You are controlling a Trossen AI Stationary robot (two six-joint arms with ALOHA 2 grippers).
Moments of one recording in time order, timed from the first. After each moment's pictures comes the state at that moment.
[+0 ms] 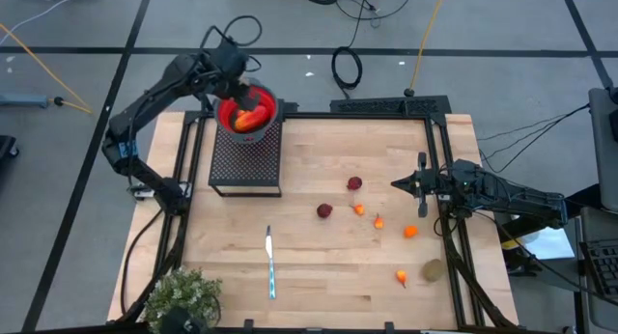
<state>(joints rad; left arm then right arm) 0.74 1.54 1.76 -1.23 -0.26 -0.20 -0.18 0.09 0.21 -0.32 -0.10 -0.10</state>
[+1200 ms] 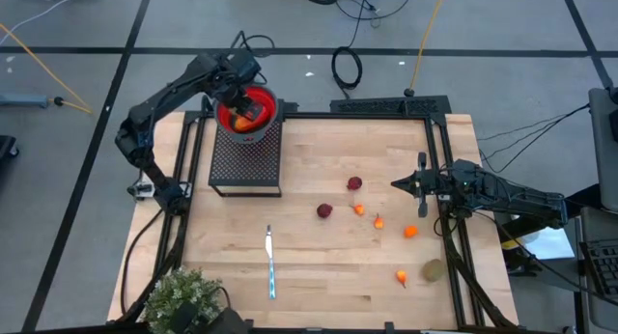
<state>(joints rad) 0.77 1.66 1.73 -1.37 -0.21 -0.19 -0.18 0.09 0.21 -0.32 -0.10 -0.12</state>
